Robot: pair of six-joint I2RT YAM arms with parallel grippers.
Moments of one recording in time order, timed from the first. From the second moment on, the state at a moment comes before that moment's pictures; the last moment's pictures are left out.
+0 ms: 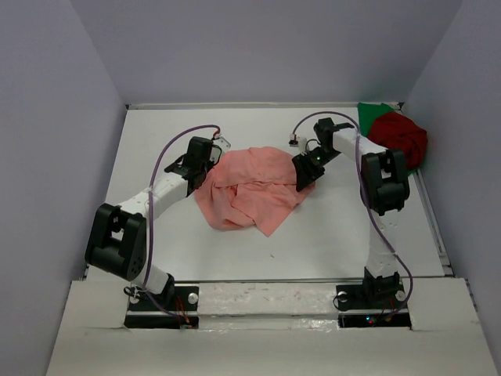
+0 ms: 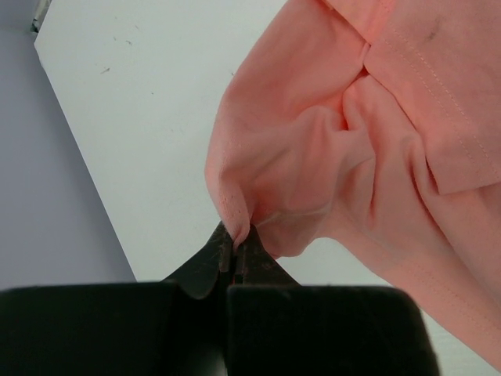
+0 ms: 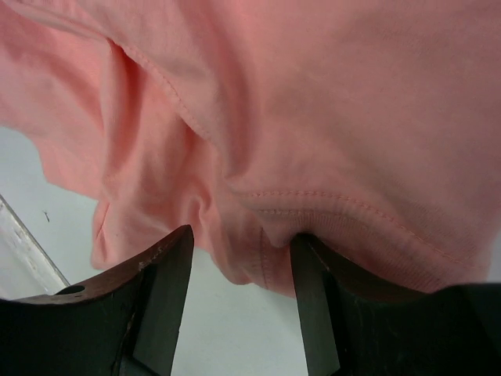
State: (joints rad) left arm -0.40 1.51 0.98 -0.23 -0.39 0.51; right arm 0.21 2.18 1.68 -0.97 -0.65 -0.47
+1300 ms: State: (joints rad) left arm -0.26 1.34 1.01 -0.18 -0.48 0.65; right arm 0.17 1.78 1.73 -1.02 -0.39 -0.49
